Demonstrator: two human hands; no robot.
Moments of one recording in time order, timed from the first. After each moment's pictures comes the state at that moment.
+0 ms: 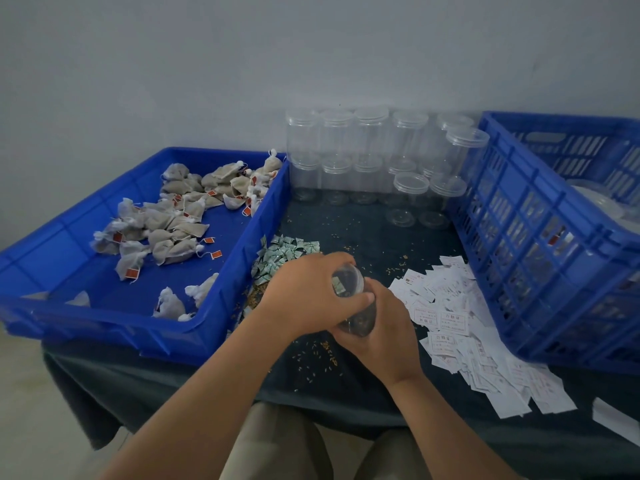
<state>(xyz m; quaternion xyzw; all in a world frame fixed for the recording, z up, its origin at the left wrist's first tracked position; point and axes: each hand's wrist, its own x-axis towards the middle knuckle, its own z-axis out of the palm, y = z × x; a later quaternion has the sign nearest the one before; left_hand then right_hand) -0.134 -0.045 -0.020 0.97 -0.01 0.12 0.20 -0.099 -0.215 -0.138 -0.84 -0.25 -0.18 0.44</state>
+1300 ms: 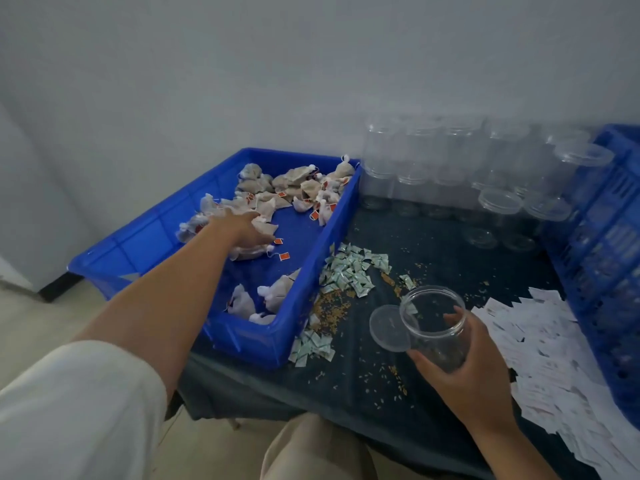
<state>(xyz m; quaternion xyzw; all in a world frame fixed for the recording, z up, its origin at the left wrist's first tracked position) -0.079 0.237 -0.010 0.93 0.34 -0.11 0.03 -0.103 -0.216 -0.131 -0.83 -0.22 -0.16 0.48</state>
